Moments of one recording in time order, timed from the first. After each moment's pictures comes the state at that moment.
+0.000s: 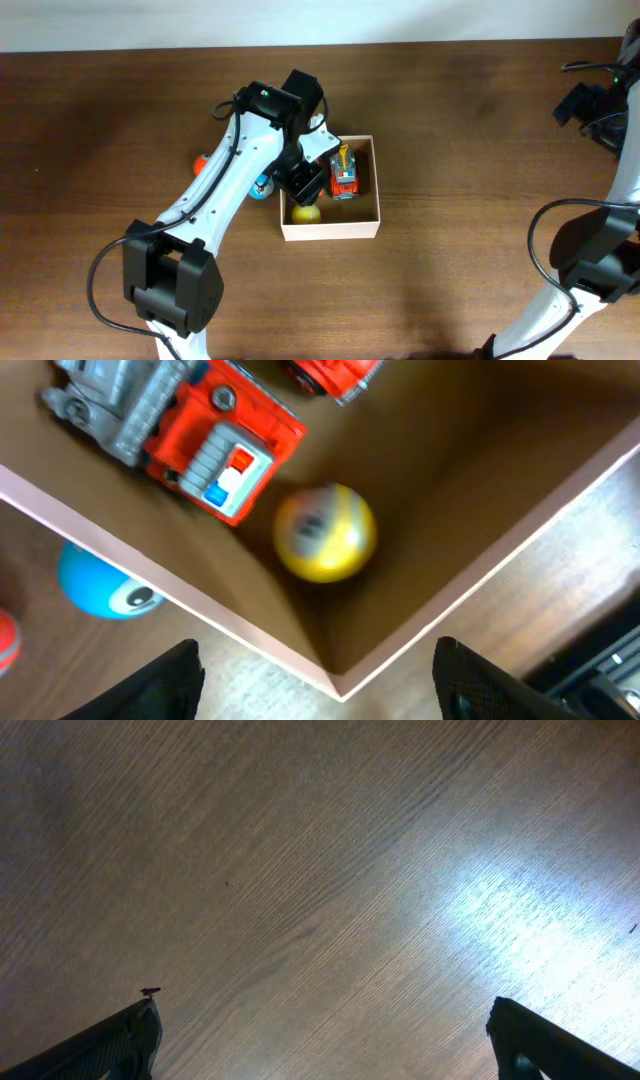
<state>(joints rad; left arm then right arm) -0.47 1.98 1.84 -1.40 0.12 0.32 -0.41 2.09 2.23 -1.52 0.16 0.40</state>
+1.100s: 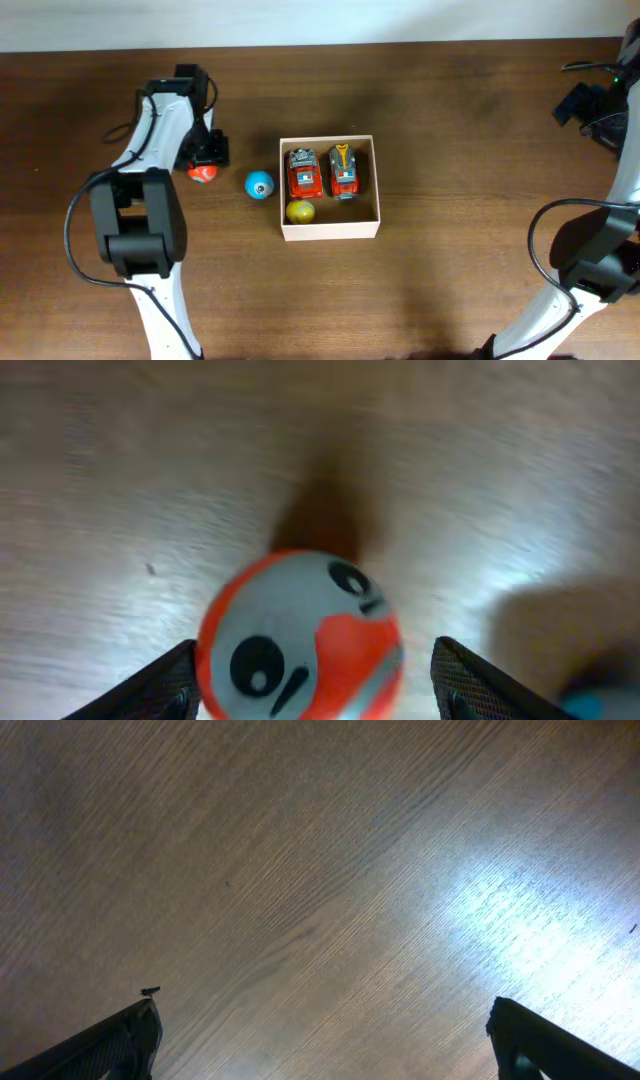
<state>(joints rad) -0.01 2.26 1.84 -1.16 -0.09 -0.10 -0.41 2.09 2.23 -1.52 0.16 0.40</state>
